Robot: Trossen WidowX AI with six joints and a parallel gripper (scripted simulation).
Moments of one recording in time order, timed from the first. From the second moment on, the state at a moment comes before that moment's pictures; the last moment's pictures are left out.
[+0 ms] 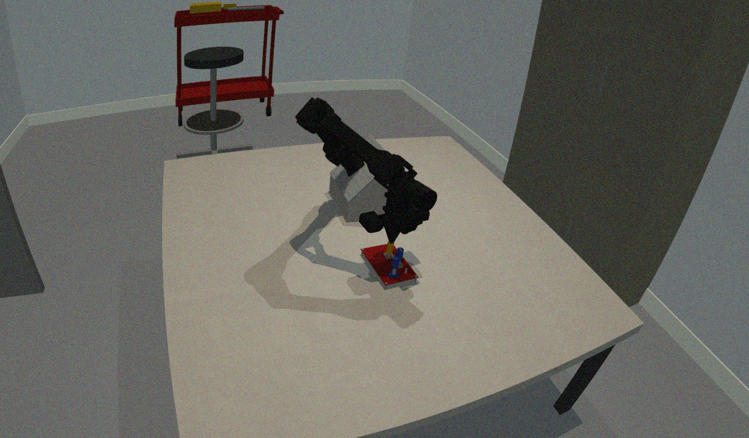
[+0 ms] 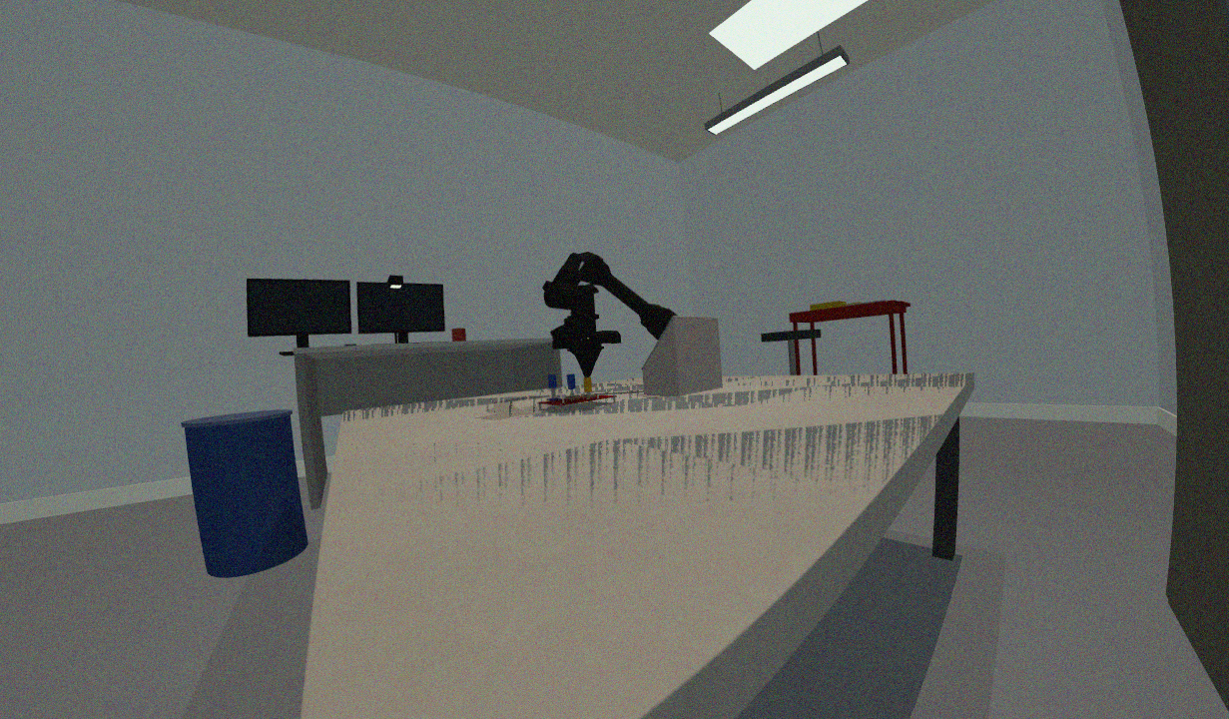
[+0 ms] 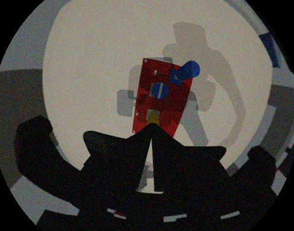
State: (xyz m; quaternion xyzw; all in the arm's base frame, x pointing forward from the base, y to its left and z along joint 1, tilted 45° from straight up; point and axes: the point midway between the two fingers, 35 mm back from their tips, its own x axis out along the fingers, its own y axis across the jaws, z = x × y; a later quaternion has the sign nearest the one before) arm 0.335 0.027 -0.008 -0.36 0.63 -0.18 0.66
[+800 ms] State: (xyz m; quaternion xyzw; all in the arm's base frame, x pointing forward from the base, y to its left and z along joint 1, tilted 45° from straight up) arm 0.335 0.028 -0.007 -0.36 0.63 -0.18 0.66
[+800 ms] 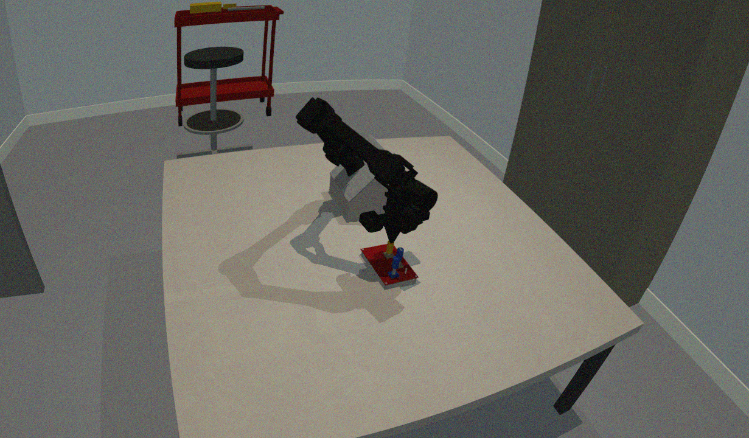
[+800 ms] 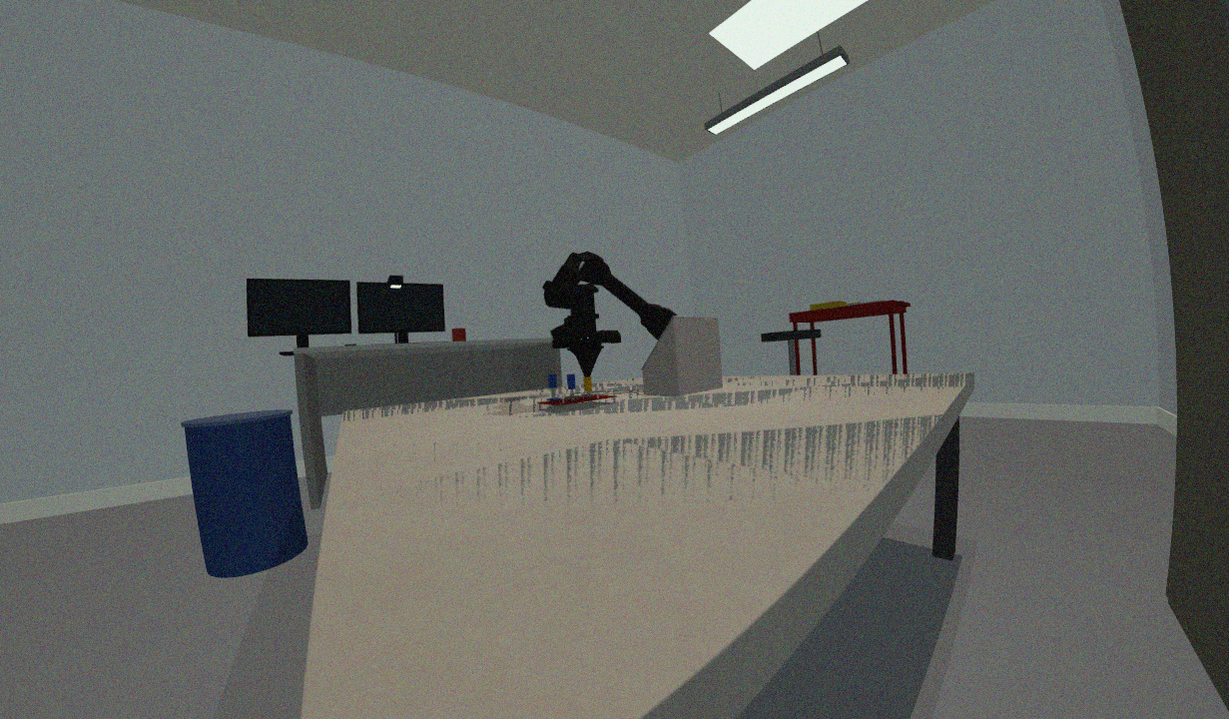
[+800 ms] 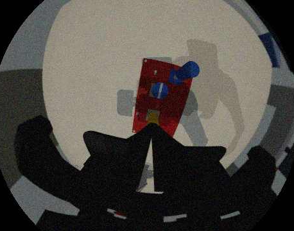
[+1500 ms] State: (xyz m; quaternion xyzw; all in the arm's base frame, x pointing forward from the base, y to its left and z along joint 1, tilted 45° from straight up) arm 0.334 0.036 0.002 -0.36 0.63 -0.18 0.66
